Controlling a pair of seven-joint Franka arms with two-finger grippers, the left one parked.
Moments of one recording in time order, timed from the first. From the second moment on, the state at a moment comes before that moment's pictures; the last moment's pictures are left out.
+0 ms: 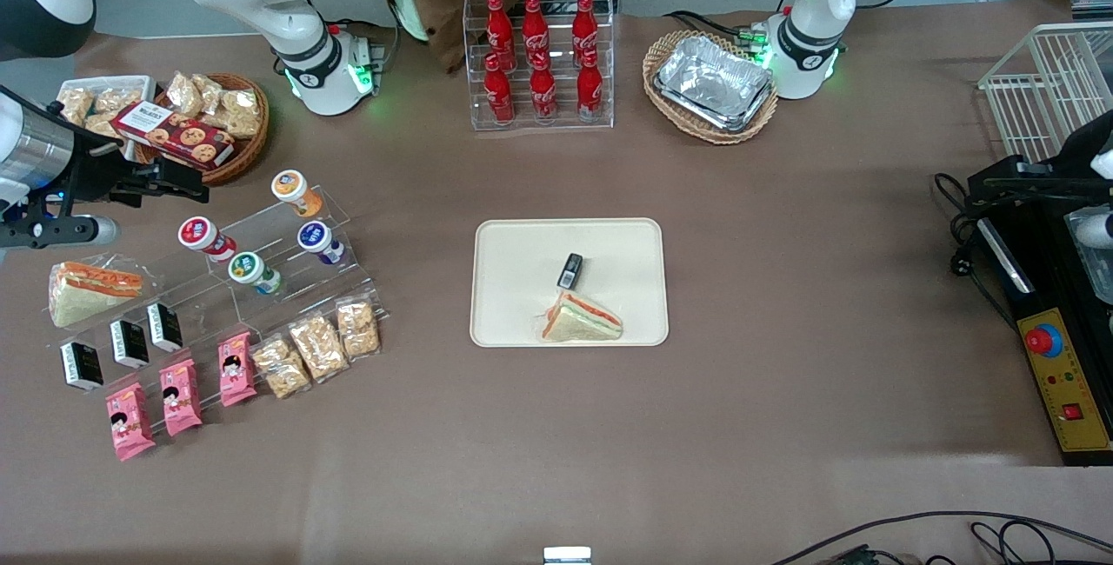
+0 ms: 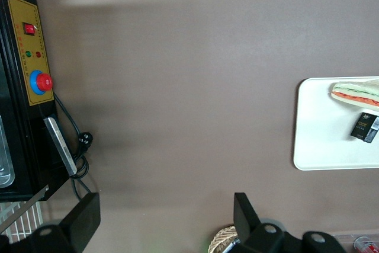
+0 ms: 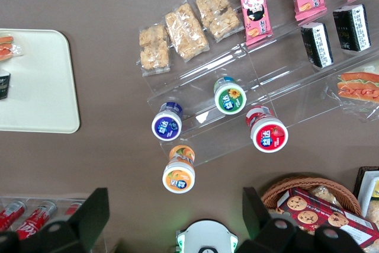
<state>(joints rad) 0.15 0.02 -0.13 -1.57 0.07 1.40 0.03</state>
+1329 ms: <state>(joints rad) 0.14 -0.03 -0.16 -1.79 0.07 1.53 -0.04</state>
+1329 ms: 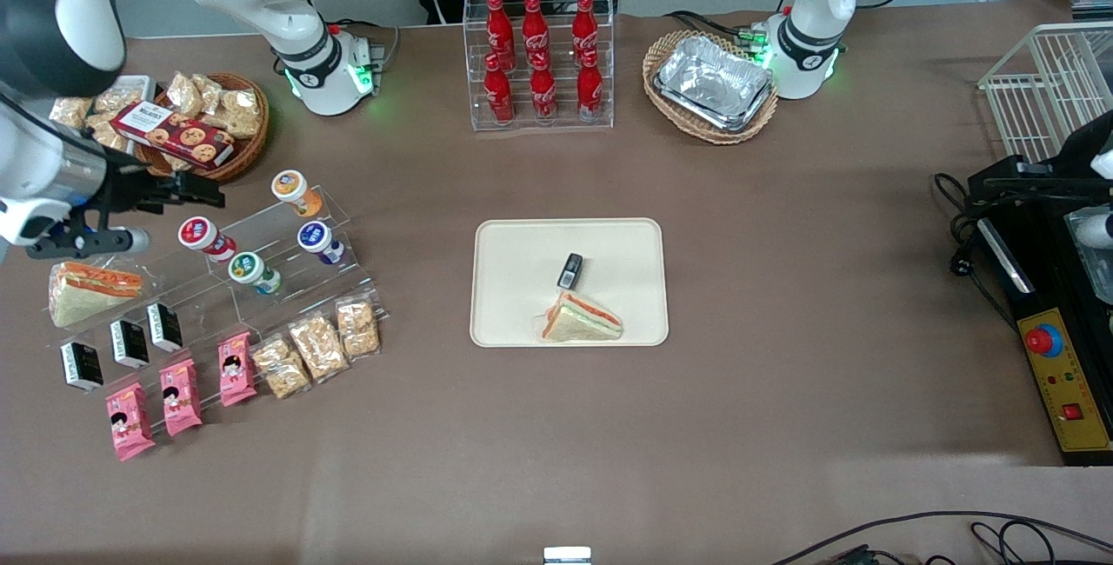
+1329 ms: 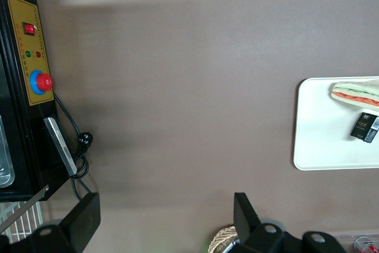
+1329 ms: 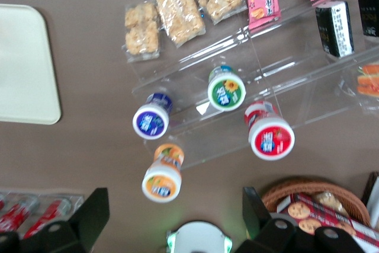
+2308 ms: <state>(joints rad) 0.12 0.09 -0.17 -2.02 0.03 1.89 -0.16</state>
